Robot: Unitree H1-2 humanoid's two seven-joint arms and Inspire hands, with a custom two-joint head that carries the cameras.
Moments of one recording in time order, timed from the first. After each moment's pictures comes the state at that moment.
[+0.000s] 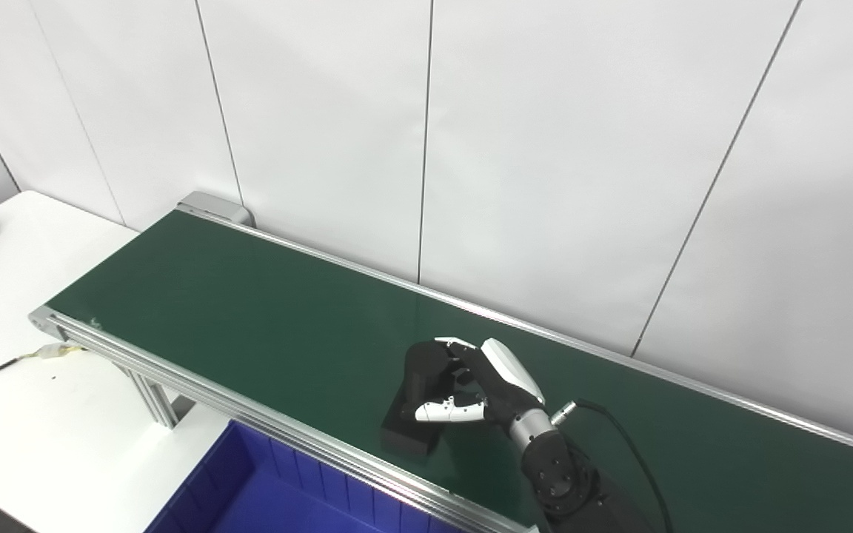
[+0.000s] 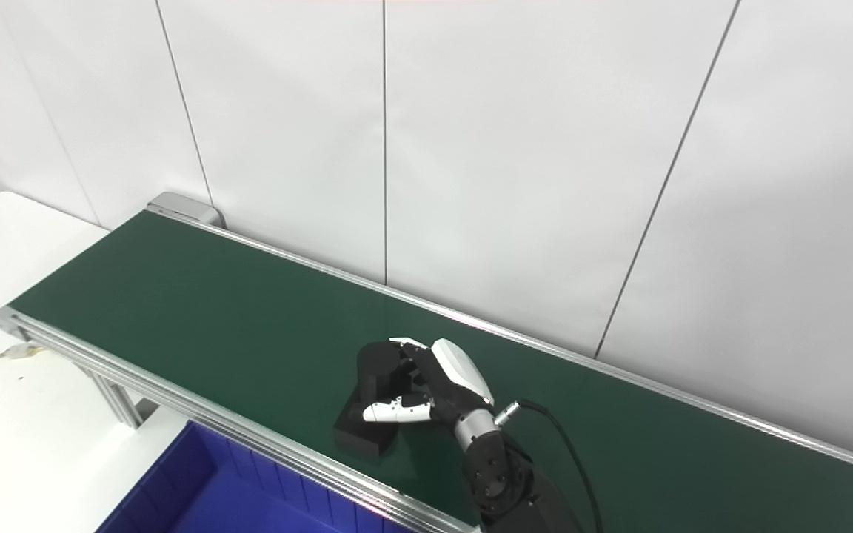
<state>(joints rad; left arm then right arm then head) 0.09 -0.08 -0.31 0.29 0.05 -0.29 -0.24 -0.80 0.24 0.51 1.04 -0.51 -0.21 -0.02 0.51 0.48</state>
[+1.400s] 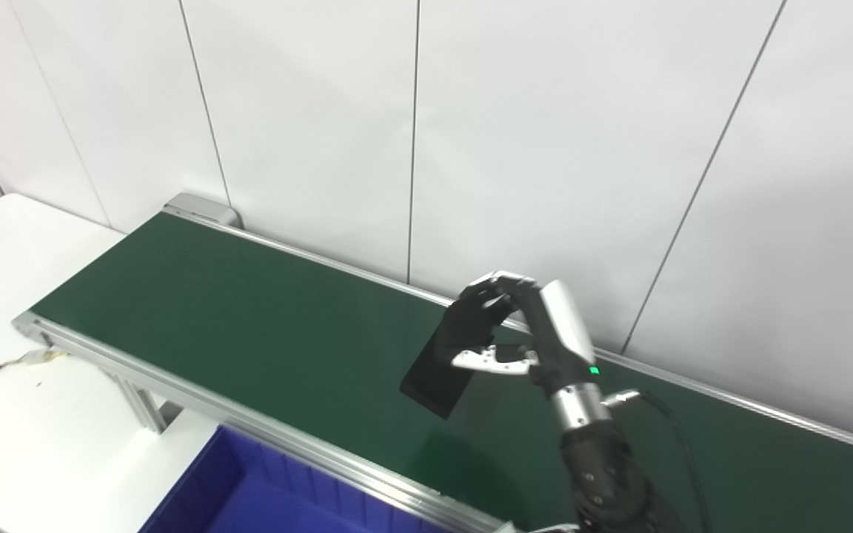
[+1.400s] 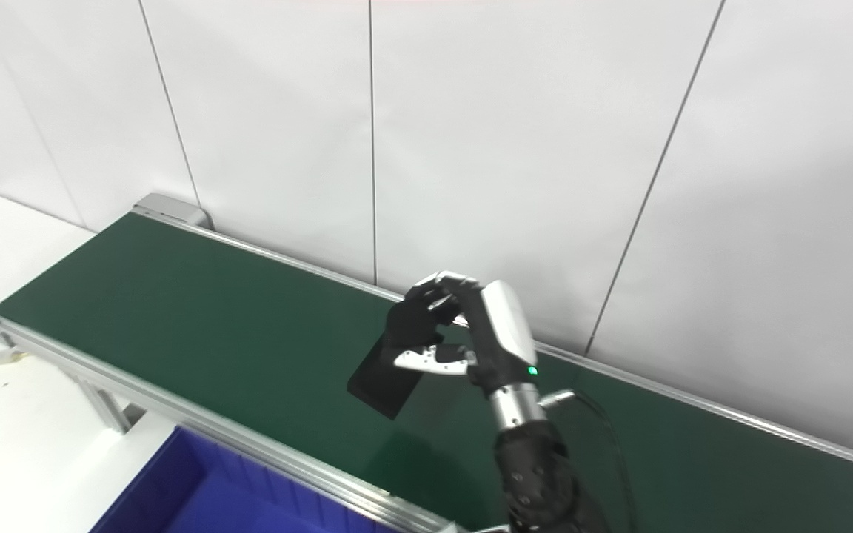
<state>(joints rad) 0.13 -0.03 -0.30 0.25 0.03 -0.32 -0.25 -0.59 0.11 0.39 0.35 -0.46 -0.21 -0.03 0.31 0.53</state>
